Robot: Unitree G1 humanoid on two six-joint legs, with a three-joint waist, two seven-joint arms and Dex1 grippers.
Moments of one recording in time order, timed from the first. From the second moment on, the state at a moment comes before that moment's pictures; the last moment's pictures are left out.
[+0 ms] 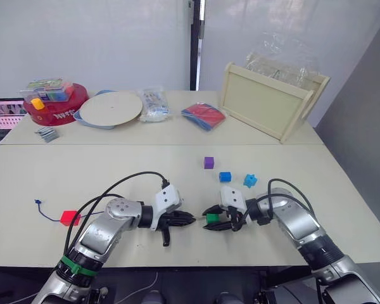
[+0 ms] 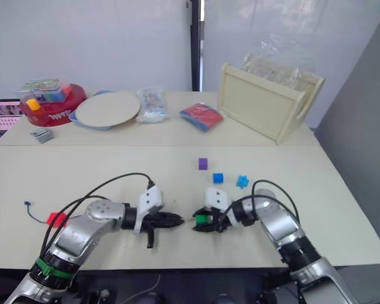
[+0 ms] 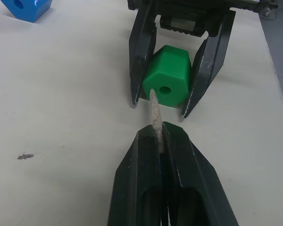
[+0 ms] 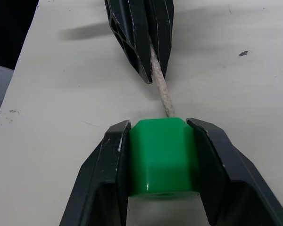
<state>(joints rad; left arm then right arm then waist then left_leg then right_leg) -0.38 0.53 -0.28 -0.16 -0.27 0.53 -1.03 -0.53 -0.54 0.36 0.08 0.14 0.27 1.23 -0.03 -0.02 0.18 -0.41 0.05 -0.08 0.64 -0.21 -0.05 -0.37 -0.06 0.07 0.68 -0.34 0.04</state>
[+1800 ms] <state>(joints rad) -0.43 0.47 -0.30 -0.10 -0.19 0.49 -1.07 -0.48 -0.51 0.32 -0.02 0.12 0.43 1.16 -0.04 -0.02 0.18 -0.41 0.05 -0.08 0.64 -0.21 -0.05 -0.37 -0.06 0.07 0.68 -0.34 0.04</state>
